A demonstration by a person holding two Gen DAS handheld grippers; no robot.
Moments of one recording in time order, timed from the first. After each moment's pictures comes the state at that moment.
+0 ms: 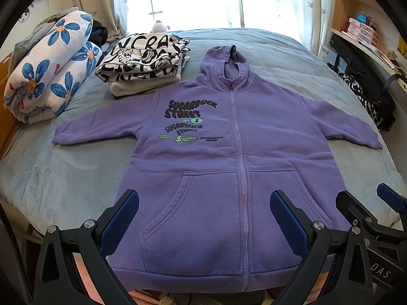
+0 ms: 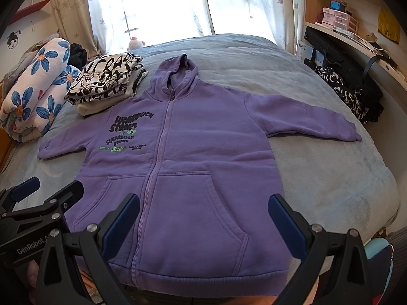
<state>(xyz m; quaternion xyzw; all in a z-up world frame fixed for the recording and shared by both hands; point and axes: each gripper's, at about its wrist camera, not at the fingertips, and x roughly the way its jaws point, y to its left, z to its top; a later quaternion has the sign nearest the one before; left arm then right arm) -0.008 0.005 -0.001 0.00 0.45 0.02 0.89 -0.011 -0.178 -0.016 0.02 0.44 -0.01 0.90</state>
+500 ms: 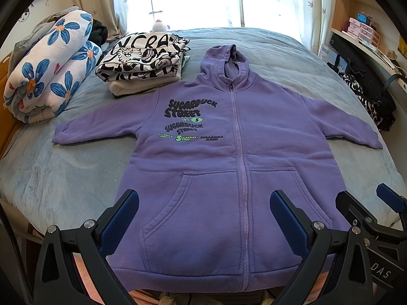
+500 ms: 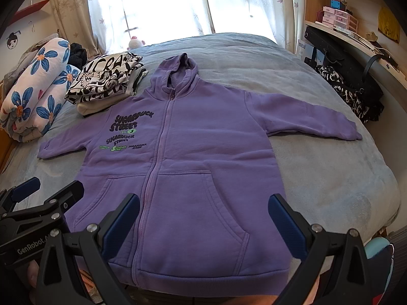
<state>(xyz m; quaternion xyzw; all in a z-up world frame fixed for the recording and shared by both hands) -0.007 0.004 -0.001 0.00 0.46 0.02 0.89 -0.008 -0.178 -0.018 0.02 0.44 0.00 0.90</state>
